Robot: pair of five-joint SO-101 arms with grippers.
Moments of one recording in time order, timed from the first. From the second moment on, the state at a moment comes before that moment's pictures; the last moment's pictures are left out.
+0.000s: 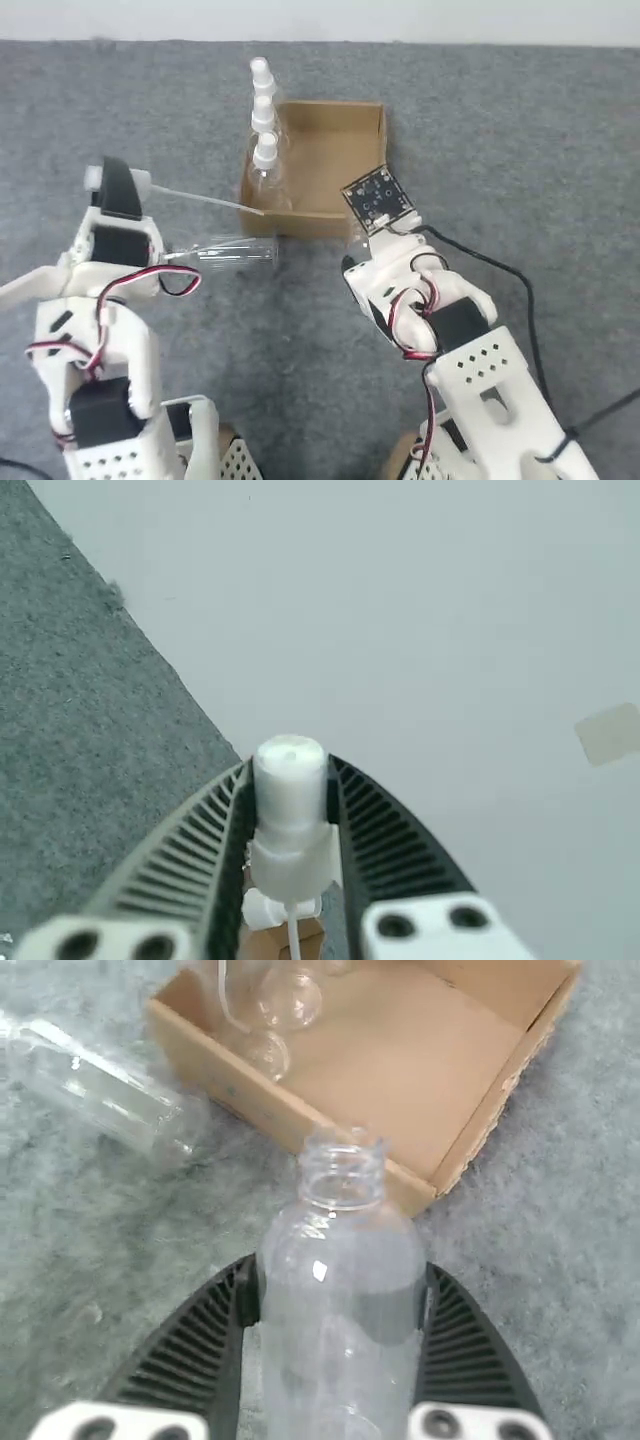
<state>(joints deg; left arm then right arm) -17.5 -79.7 54.1 46.5 58.9 -30.1 -50.7 54.8 51.7 5.6</state>
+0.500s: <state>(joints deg) -17.4 -79.7 54.1 46.5 59.3 -30.9 -58.3 57.9 51.5 6.1</state>
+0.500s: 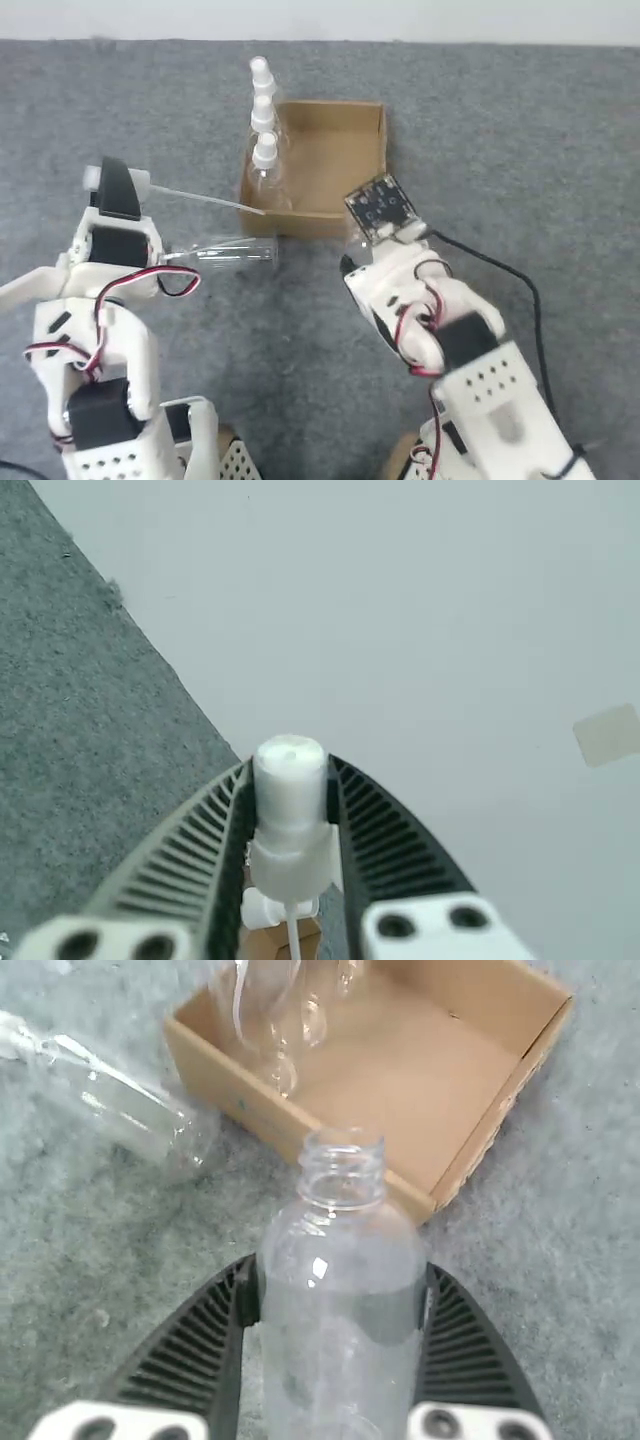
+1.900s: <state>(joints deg) -10.5 -79.7 54.1 46.5 59.6 -36.8 -65.6 71.9 36.1 9.5</state>
